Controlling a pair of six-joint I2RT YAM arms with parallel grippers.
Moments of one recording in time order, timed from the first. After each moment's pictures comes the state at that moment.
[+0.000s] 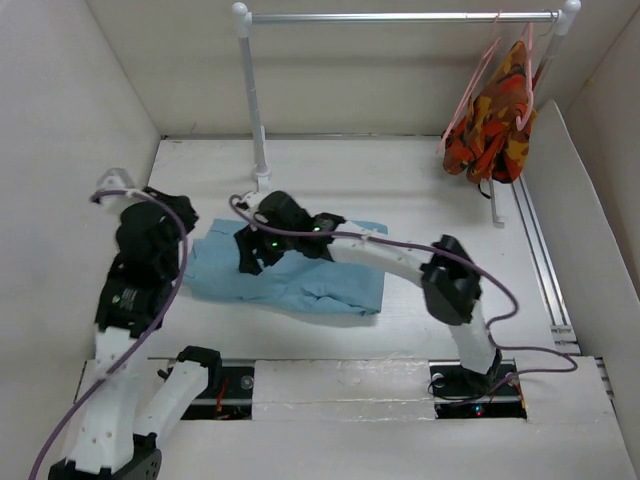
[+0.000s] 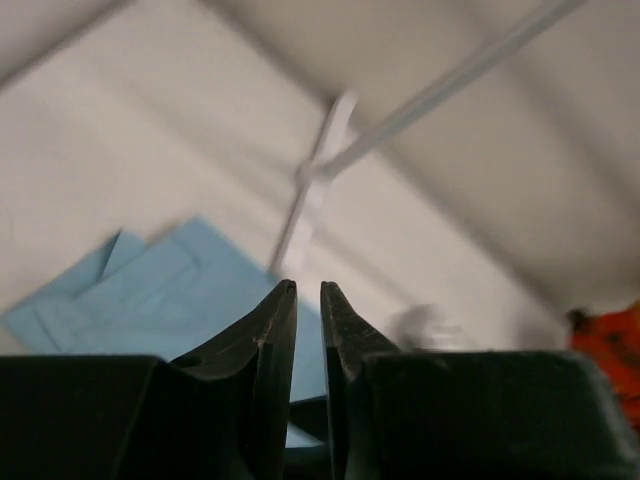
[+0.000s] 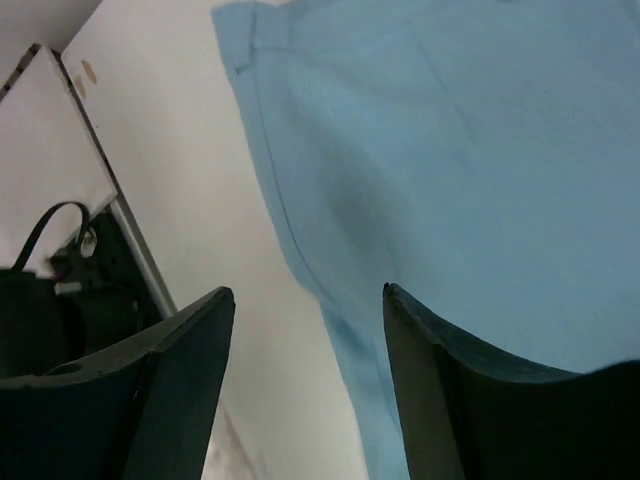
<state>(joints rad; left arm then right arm) -0.21 0.73 1.21 -0.67 -0.45 -0.73 1.05 2.15 1.86 -0.33 -0.23 0.33</state>
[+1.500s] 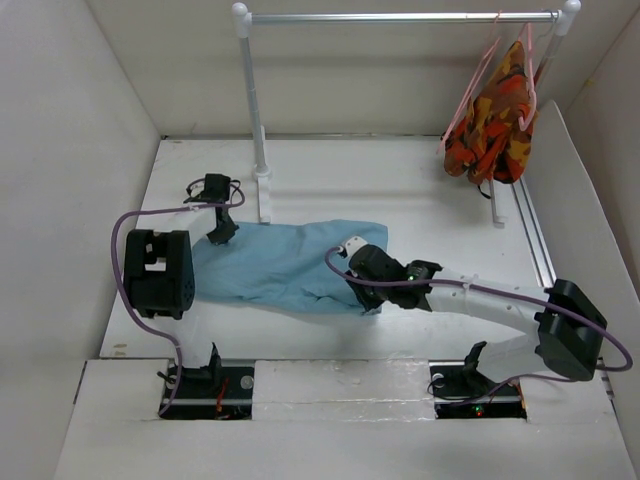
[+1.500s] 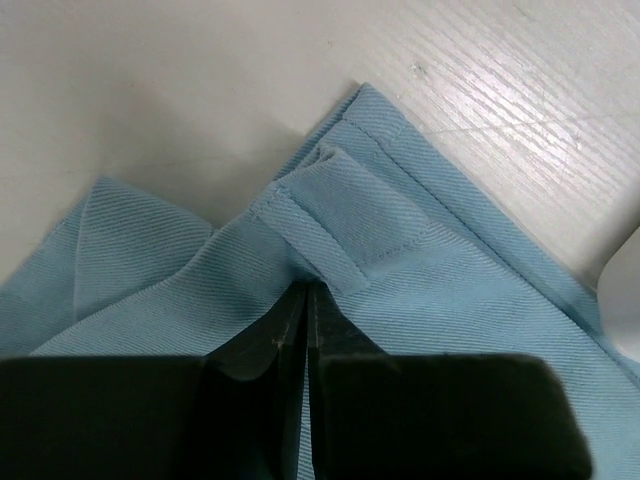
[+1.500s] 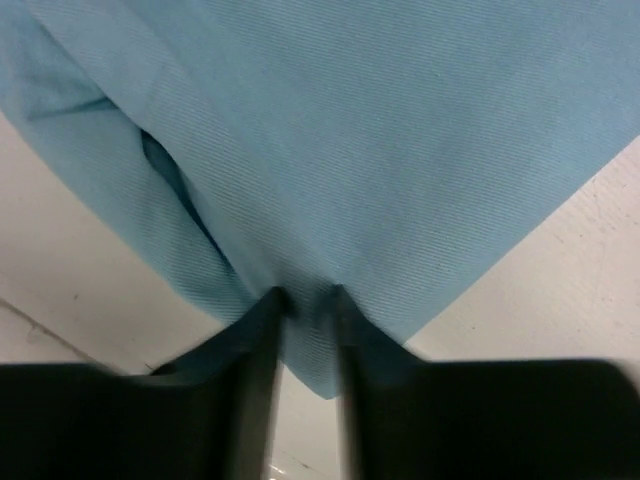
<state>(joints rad) -0.06 1.75 1.08 -0.46 -0.29 -0.60 1.00 1.36 0.87 -0.46 0.19 0.27</state>
